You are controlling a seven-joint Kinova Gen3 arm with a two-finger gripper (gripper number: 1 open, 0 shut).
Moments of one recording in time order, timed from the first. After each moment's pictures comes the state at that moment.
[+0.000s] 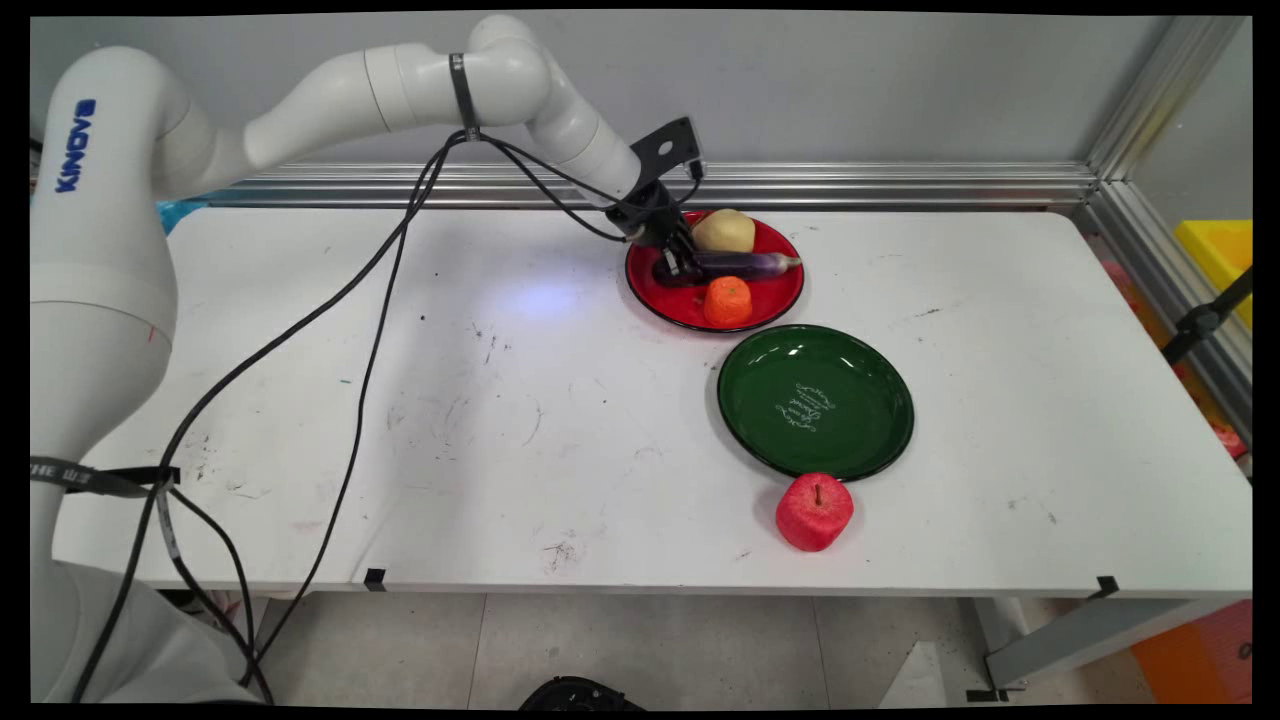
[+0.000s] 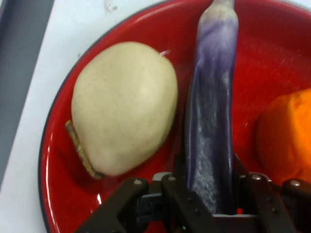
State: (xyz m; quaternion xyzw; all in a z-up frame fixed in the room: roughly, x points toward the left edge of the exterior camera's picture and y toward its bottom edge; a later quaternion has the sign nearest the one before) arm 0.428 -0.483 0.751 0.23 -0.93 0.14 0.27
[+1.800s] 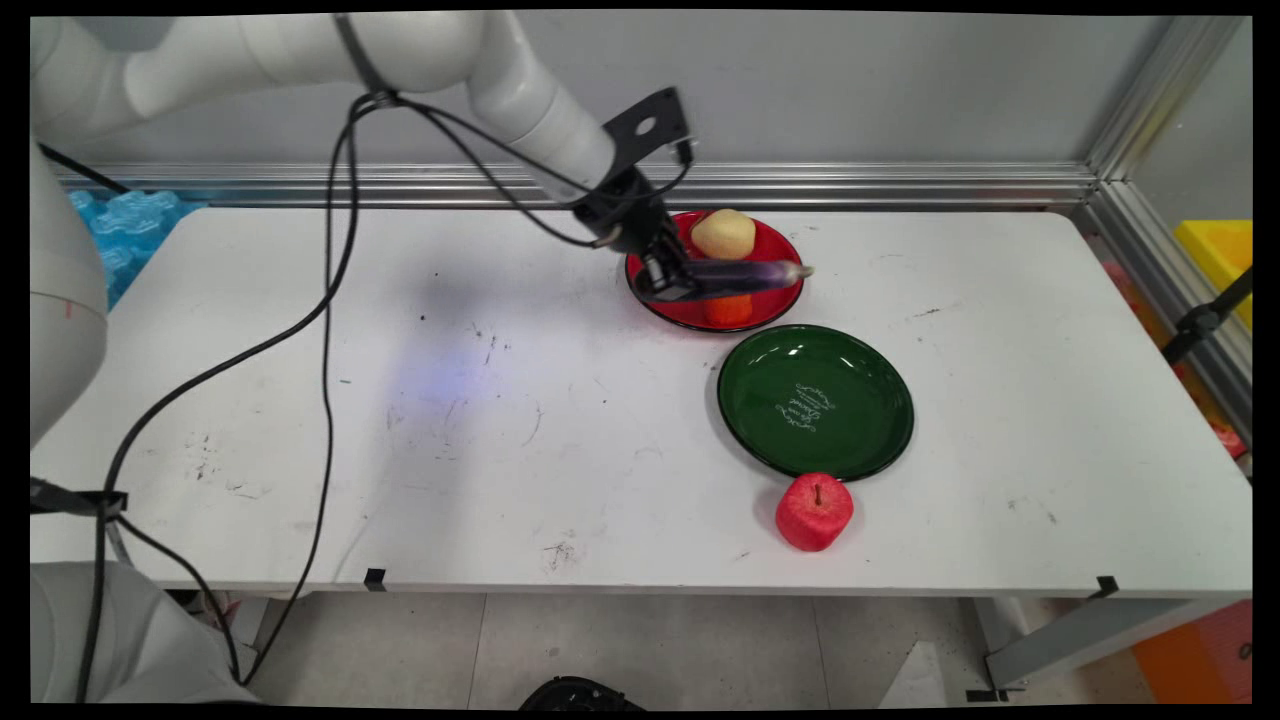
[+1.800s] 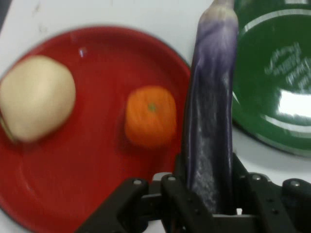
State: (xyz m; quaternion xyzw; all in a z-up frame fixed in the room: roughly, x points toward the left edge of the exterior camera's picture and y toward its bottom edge) arm 0.407 -0.359 0.839 0.24 -0.93 0.13 0.26
